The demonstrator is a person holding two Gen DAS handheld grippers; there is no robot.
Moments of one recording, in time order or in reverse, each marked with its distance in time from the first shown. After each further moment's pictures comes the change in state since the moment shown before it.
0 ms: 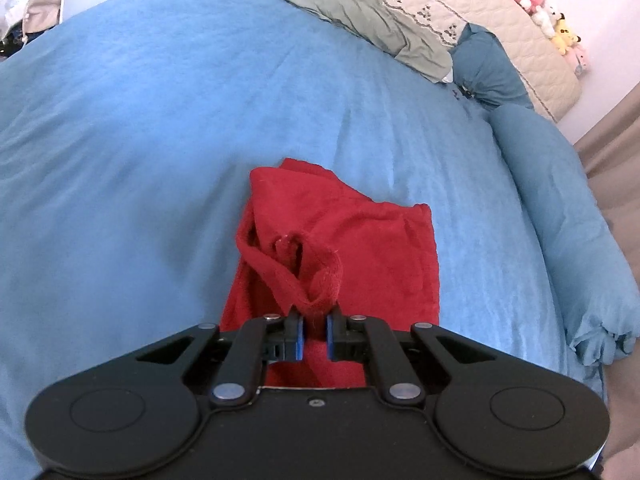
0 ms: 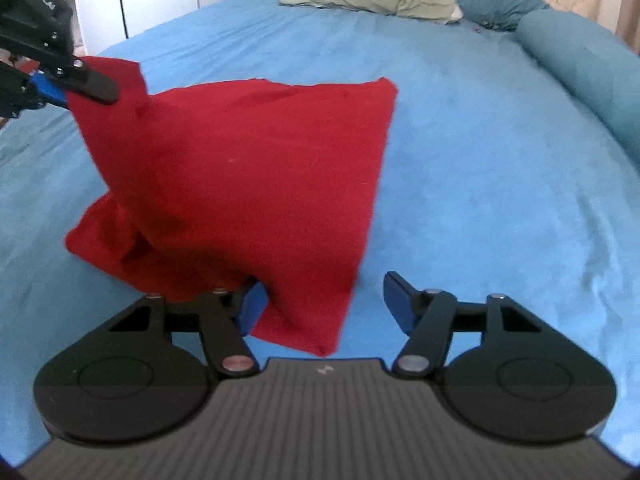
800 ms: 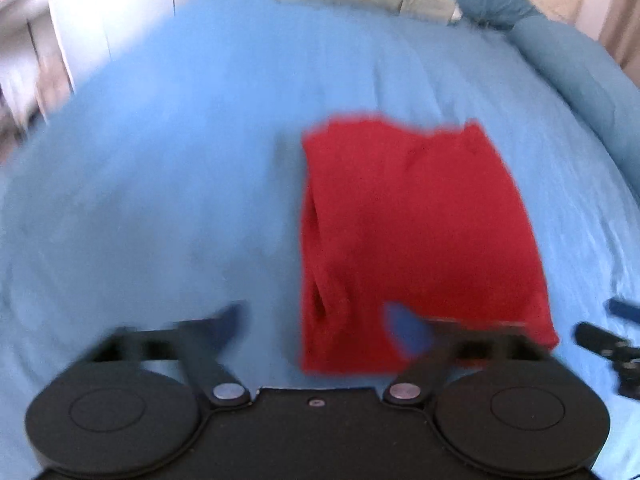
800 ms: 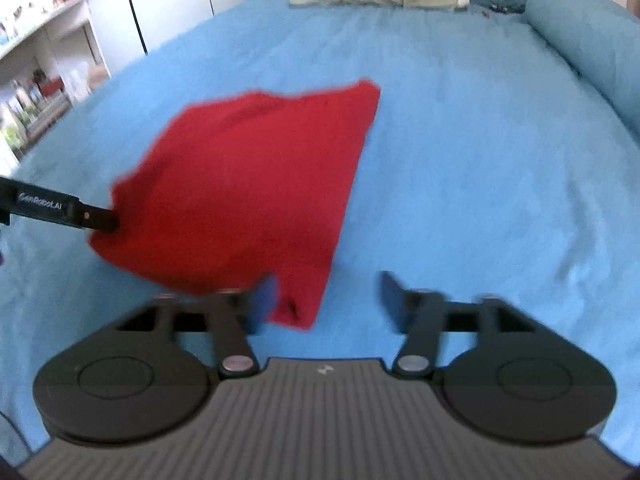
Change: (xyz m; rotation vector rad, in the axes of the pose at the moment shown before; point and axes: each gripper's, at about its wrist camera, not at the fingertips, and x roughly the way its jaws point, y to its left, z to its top) left arm -0.001 0.002 -0.033 0.319 -0.028 0.277; right arm -0.049 -0.058 0.013 0.059 0.022 0.159
